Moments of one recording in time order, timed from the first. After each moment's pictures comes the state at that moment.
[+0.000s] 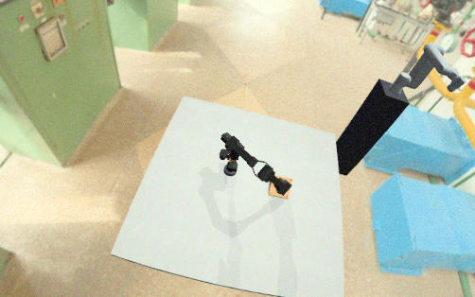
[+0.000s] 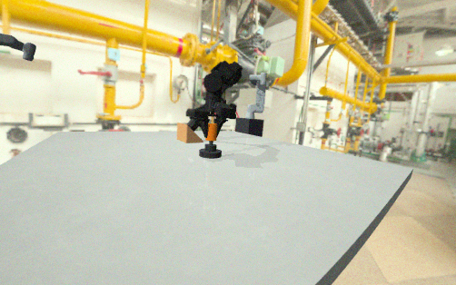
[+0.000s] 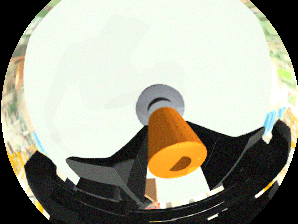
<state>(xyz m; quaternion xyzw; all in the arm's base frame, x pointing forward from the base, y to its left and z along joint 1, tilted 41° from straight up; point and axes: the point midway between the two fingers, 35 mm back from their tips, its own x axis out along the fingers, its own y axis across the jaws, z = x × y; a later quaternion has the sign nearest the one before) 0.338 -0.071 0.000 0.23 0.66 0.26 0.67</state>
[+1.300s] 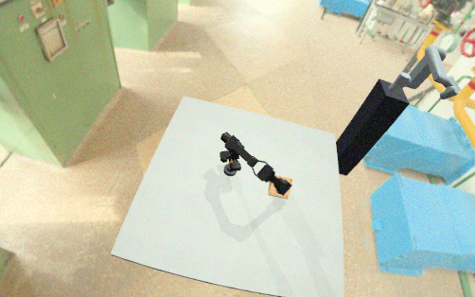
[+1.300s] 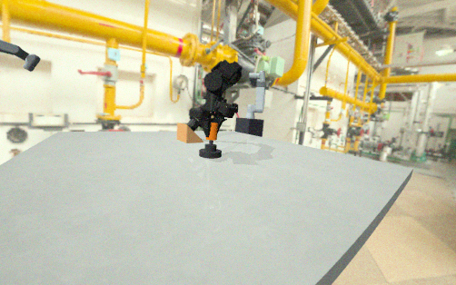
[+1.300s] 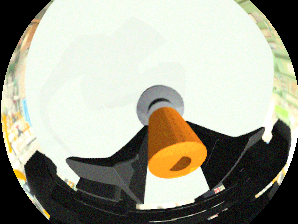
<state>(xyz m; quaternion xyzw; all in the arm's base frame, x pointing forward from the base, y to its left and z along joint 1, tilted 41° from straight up) 0.340 -0.073 0.002 0.13 0.61 0.36 0.70</state>
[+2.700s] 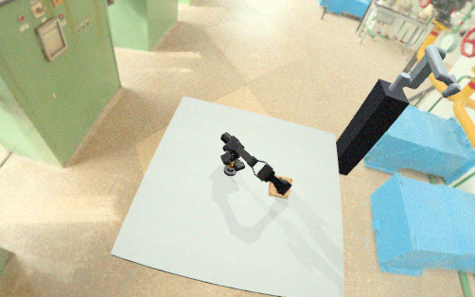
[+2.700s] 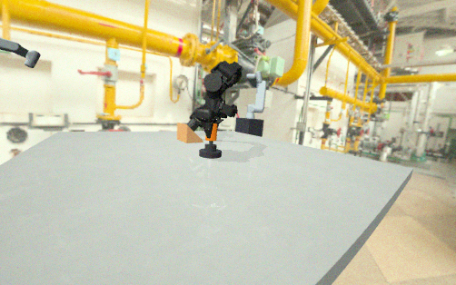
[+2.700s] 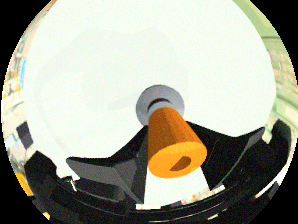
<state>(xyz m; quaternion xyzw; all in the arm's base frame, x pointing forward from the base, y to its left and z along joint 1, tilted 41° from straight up) 0.339 -0.072 -0.001 0.02 0.54 0.45 0.71</state>
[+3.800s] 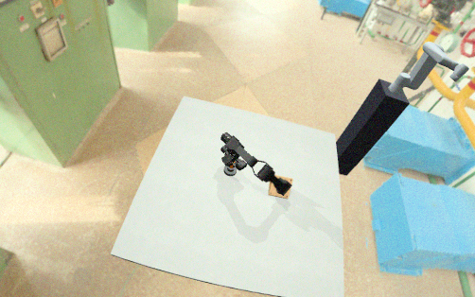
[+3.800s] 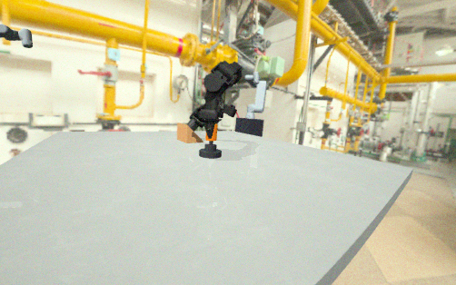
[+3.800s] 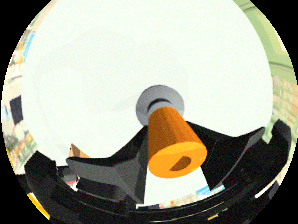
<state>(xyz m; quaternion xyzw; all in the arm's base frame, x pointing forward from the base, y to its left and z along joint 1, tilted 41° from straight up) 0.340 -0.072 -0.001 -0.06 0.49 0.51 0.70</state>
